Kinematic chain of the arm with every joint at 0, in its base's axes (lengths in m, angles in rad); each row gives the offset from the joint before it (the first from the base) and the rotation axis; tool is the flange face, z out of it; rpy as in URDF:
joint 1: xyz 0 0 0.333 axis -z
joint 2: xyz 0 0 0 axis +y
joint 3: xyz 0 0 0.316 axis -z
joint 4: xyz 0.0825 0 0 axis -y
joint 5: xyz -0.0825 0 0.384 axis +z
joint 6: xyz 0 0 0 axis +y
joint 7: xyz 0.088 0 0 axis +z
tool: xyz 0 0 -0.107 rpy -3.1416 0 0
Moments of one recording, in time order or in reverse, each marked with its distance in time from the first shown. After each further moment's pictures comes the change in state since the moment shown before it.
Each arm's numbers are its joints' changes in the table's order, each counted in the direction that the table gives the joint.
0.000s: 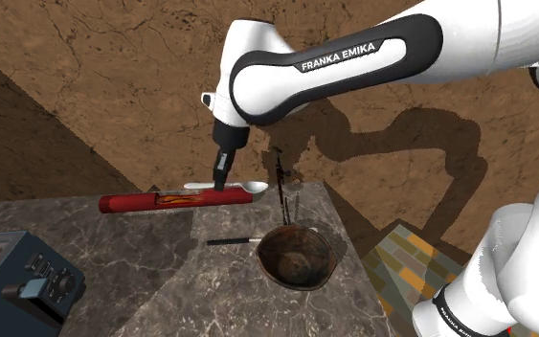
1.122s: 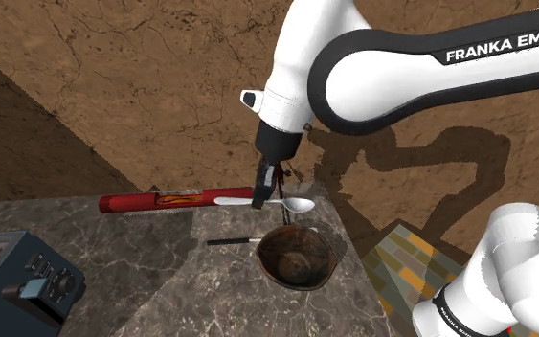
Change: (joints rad) arm -0.042 -0.393 -0.033 -0.318 0.067 0.059 -0.054
